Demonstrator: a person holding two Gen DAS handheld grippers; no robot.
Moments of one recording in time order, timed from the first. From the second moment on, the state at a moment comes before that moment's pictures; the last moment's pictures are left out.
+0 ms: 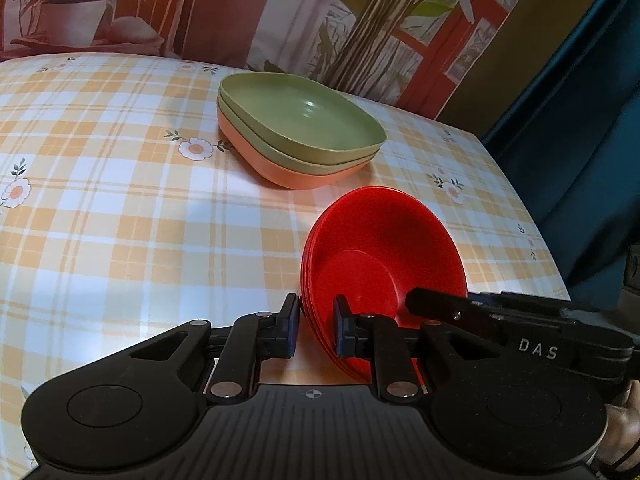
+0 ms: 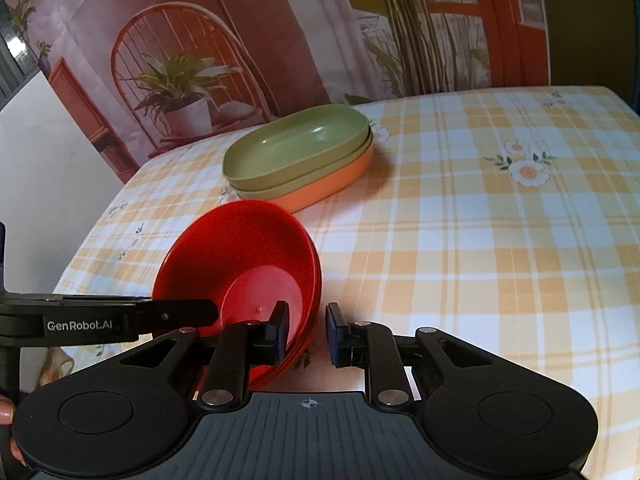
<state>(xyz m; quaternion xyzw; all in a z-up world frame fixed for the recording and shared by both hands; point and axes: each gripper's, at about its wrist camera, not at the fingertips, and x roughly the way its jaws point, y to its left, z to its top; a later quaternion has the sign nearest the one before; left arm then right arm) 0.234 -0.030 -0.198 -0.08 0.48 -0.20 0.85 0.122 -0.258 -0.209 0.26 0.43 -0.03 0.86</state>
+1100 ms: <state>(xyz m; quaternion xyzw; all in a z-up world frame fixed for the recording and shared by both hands) 0.268 -0.038 -0.132 -0.07 0.41 -0.20 0.89 0.185 -0.293 -0.138 0.25 0.37 -0.02 0.90</state>
